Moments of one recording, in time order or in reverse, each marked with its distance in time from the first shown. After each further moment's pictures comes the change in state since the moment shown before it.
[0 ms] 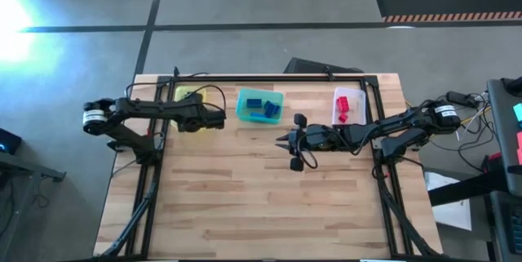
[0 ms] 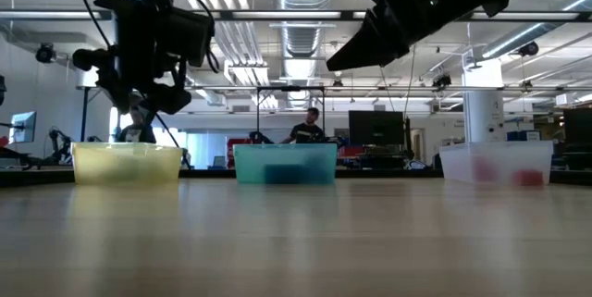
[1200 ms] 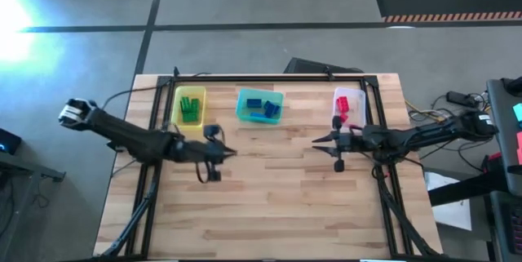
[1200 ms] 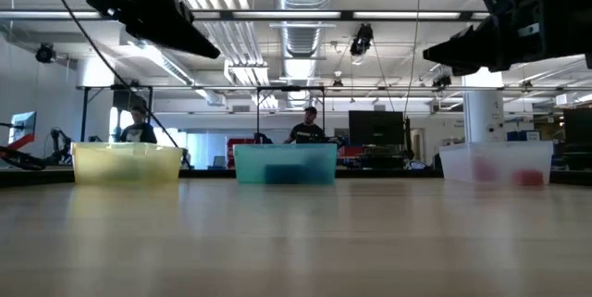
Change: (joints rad) left arm -0.542 -0.305 -0.245 1.090 0.400 1.165; right arm -0.020 -0.637 -0.645 0.361 -0.152 -0.107
